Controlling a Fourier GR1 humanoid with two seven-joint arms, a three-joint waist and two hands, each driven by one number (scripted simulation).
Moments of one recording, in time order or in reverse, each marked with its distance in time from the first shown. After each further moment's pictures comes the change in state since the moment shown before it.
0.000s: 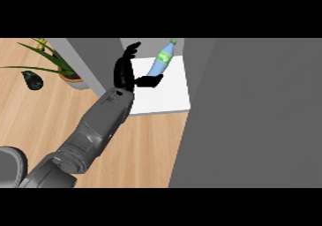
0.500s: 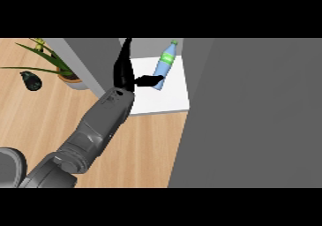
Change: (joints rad) left arm -0.006 -0.002 0.003 0.008 -0.013 0.047 -0.001; right arm 0.003 -0.017 0.004 -0.003 -0.007 0.007 -0.008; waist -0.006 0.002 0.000
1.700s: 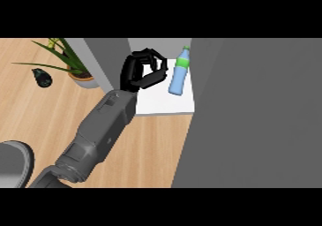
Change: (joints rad) left arm 0.134 -0.007 0.002 -0.305 0.237 -0.629 -0.206; right arm 0.007 -0.031 0.005 -0.014 0.005 -0.048 0.024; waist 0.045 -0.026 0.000
